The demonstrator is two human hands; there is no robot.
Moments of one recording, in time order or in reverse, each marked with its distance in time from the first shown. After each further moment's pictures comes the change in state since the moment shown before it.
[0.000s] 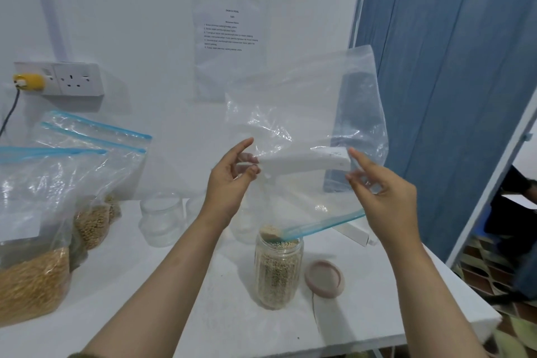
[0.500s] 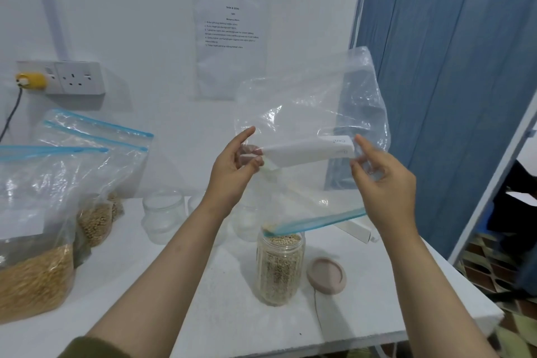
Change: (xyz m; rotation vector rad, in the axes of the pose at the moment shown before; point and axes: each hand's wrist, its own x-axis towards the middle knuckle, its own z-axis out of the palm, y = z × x) left_hand 0.009 0.009 0.000 0.048 -0.044 -0.002; right_hand 0.011 -0.011 0.006 -0.022 0.025 0.113
